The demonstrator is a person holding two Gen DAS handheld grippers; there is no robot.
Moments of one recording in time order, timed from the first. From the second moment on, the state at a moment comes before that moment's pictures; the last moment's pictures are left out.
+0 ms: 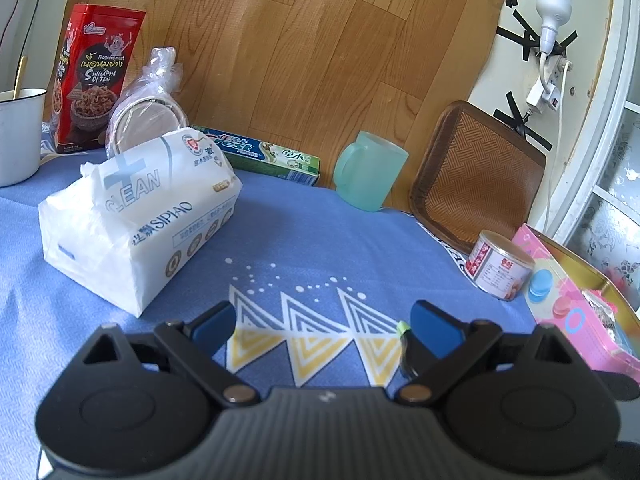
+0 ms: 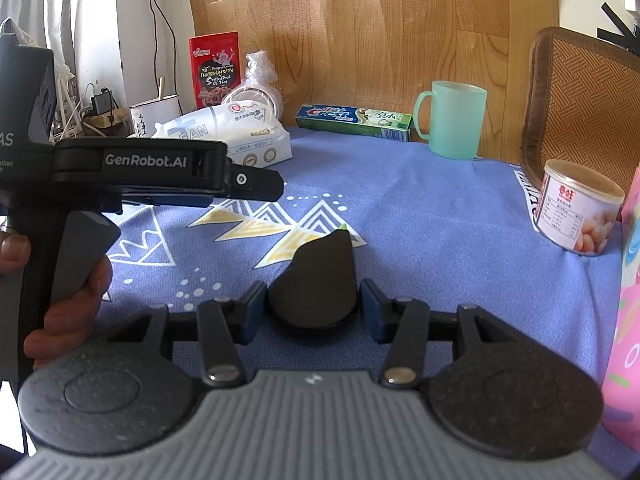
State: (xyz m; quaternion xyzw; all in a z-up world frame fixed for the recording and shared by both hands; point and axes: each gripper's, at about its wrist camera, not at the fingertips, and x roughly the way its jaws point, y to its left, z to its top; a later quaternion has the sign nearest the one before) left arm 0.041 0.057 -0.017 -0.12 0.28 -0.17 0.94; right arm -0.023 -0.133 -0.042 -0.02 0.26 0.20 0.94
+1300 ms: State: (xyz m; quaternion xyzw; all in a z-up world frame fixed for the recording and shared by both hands) left arm 0.050 0.034 -0.024 -0.25 0.40 -0.30 0.83; right arm -0.016 -0.158 -0.042 0.06 0.27 0.22 0.94
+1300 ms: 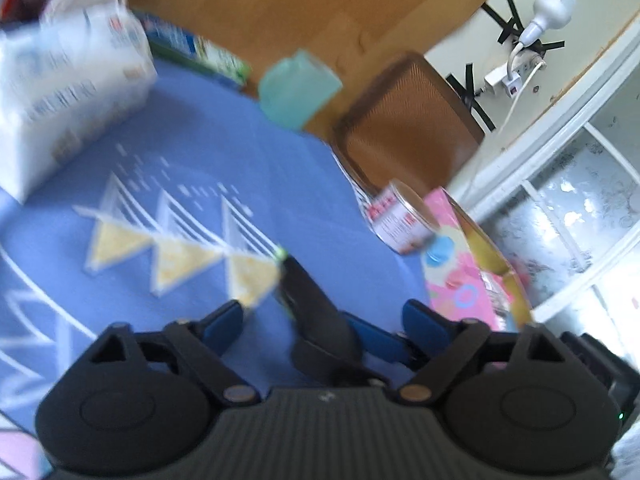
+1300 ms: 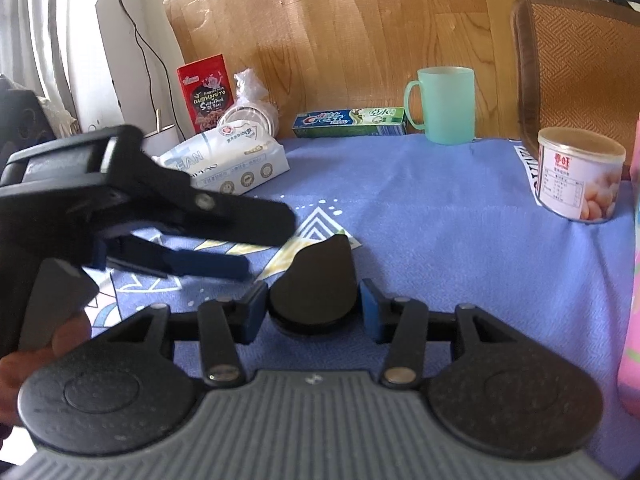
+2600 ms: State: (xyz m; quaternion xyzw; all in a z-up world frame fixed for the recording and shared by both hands) left arm 0.012 -0.165 0.045 -0.09 0.32 -0.44 0.84; right arm -0.130 -0.345 -0.007 0.04 0.03 -0.22 0.97
